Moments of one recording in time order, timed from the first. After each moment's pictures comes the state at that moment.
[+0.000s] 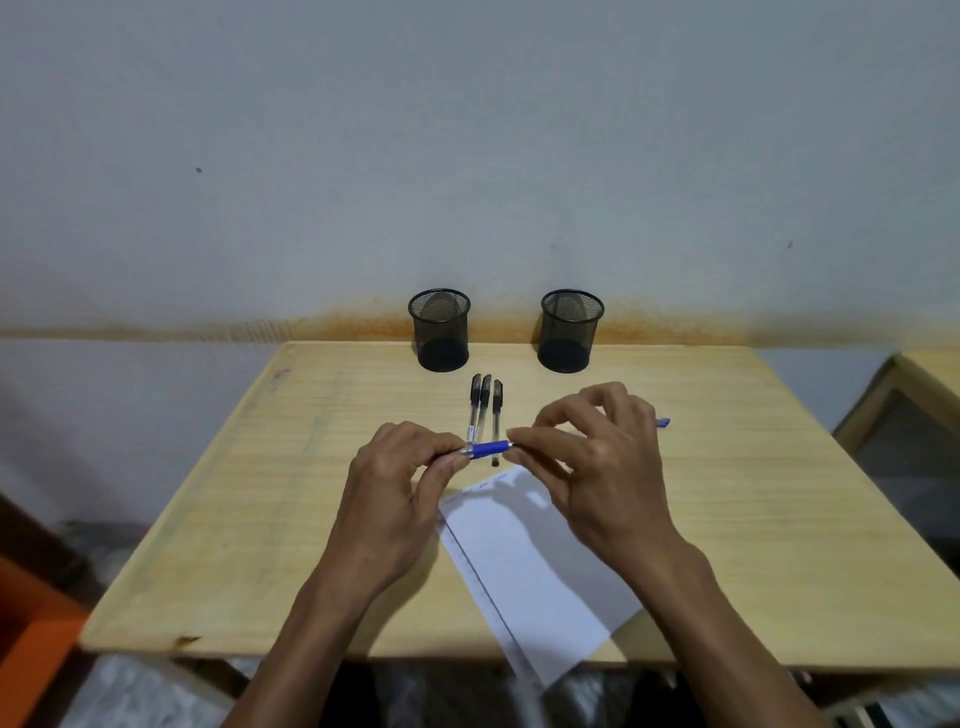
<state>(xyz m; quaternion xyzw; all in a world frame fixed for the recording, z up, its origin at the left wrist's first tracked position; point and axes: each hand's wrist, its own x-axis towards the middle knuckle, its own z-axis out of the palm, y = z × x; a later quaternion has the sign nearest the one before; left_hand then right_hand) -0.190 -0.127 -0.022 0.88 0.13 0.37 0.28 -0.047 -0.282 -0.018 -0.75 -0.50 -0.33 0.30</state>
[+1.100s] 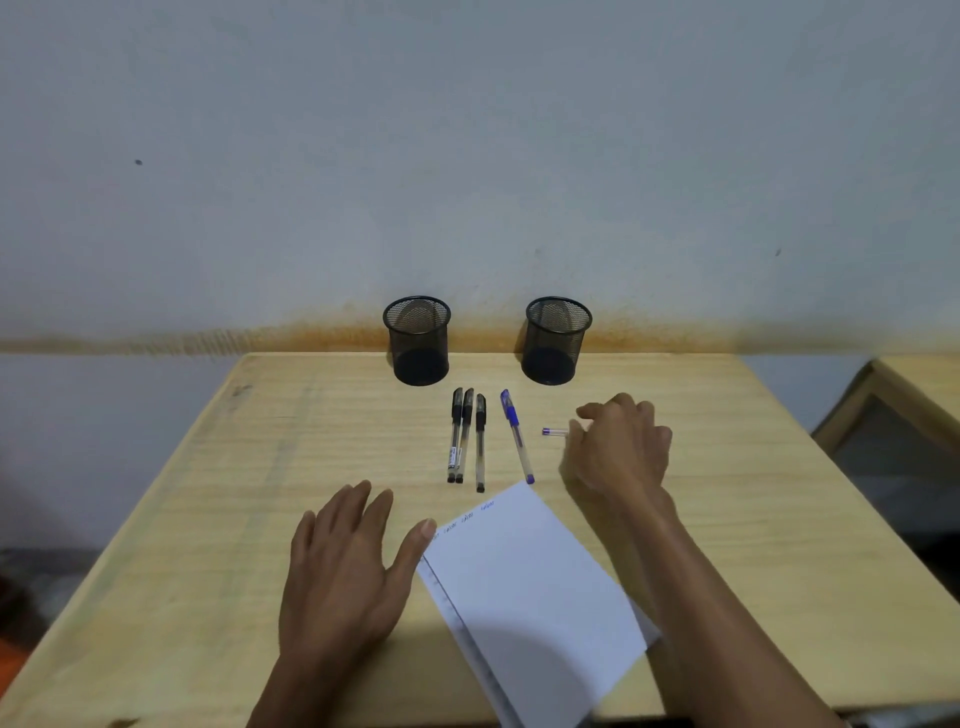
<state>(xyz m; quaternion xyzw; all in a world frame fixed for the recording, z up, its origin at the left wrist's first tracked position) -0.189 -0.097 -0.106 0.93 0.32 0.14 0.10 0.049 -0.249 -0.049 -0.97 -0.17 -0.05 0.17</state>
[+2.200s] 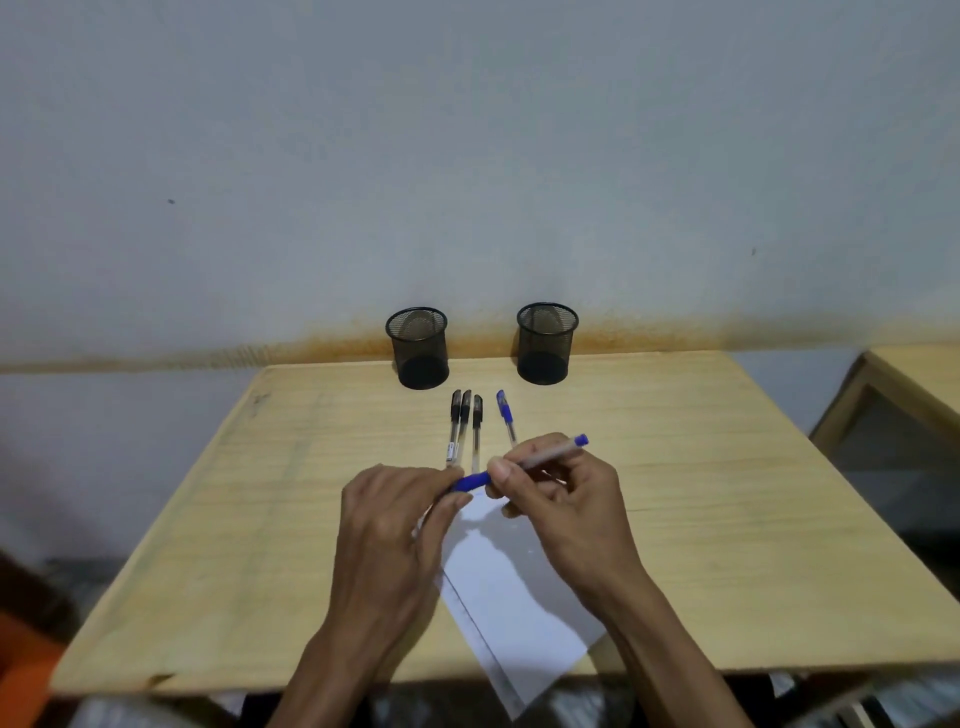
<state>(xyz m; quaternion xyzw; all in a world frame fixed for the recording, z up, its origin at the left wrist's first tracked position) -0.186 -0.154 -0.040 0.88 0.11 0.42 0.18 -0.079 -0.291 -0.010 -0.63 -0.28 0.15 0.71</state>
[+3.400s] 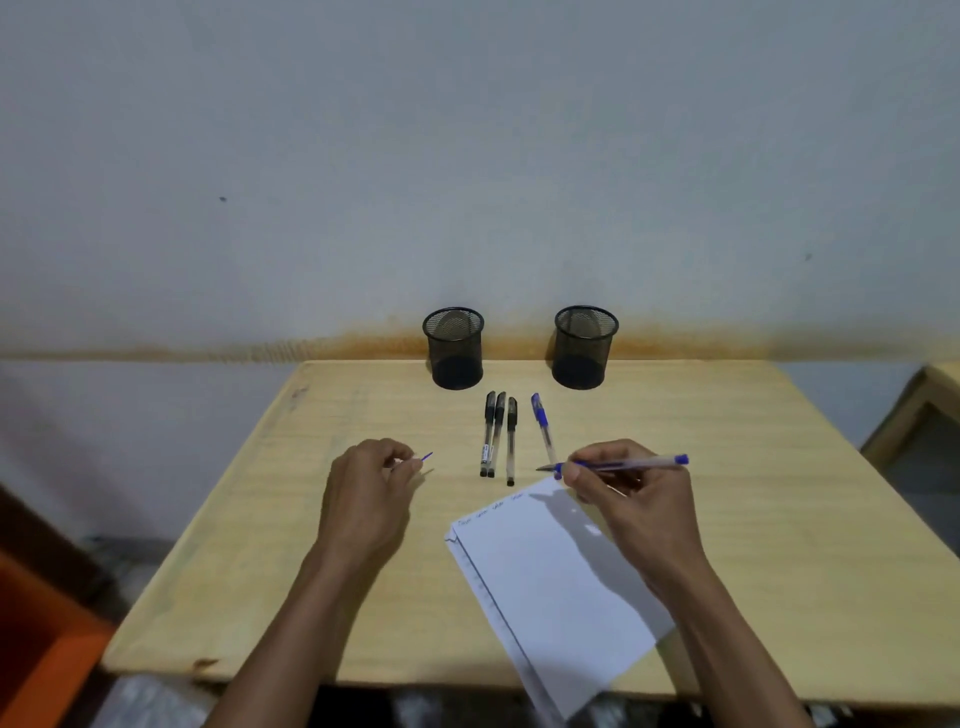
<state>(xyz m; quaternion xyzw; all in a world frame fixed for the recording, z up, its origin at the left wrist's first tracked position) -0.175 -0.069 -0.050 0.85 0.33 0.30 0.29 -0.040 -0.294 -0.032 -0.69 -0.22 0.11 0.68</state>
